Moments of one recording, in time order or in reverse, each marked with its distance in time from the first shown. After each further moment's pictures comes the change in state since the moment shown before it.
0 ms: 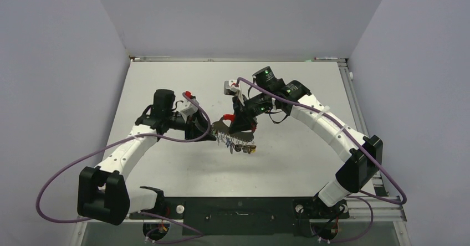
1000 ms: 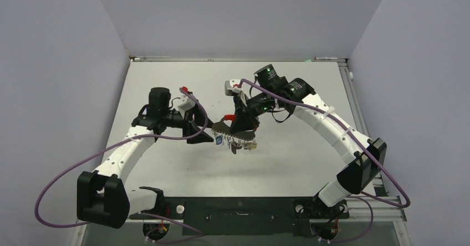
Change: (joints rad) left arm 0.033 -0.030 0.021 -0.004 -0.012 -0.100; right arm 0.003 -0.015 0.047 -0.069 -0.023 -0.076
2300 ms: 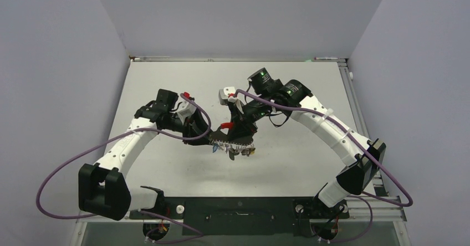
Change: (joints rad) left arm -0.047 0.059 0.114 -0.462 0.100 0.453; right arm 0.075 0.004 0.059 -0.100 0.002 -0.103
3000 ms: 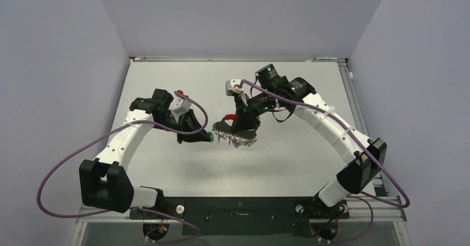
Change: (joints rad) left arm 0.056 0.050 0.114 -0.438 -0.010 0.356; right arm -0.079 -0.002 -0.030 0.056 0.006 0.057
